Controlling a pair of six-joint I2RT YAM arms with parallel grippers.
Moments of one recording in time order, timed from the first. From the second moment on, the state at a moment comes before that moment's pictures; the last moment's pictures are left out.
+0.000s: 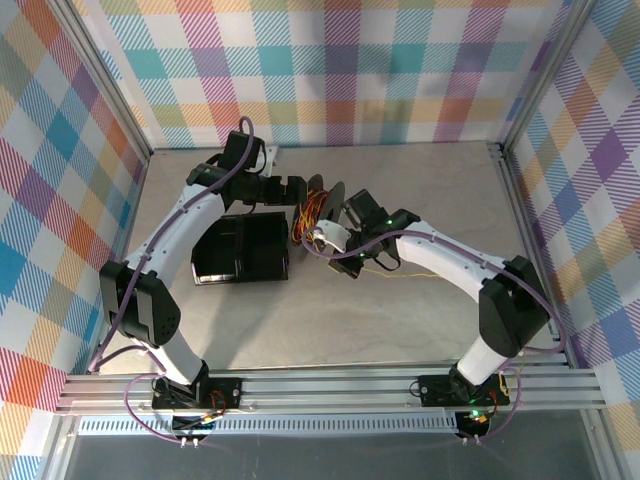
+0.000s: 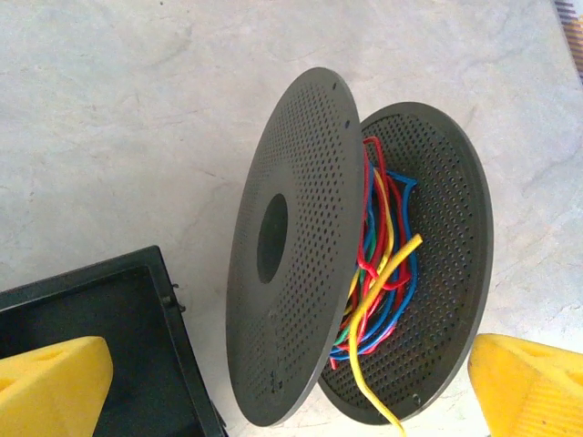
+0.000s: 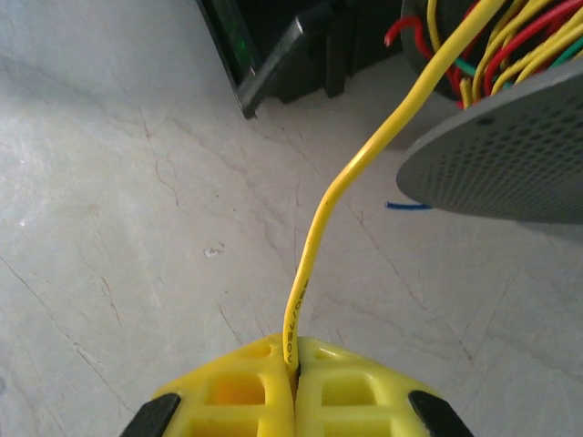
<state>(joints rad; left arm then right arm) -0.37 1.67 1.61 -0.80 0.25 -0.29 0.70 1.64 1.25 -0.69 -0.33 -0.46</state>
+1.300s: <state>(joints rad) -0.39 1.80 1.68 -0.85 0.32 -0.25 0.70 1.65 1.27 -0.67 -0.32 -0.46</state>
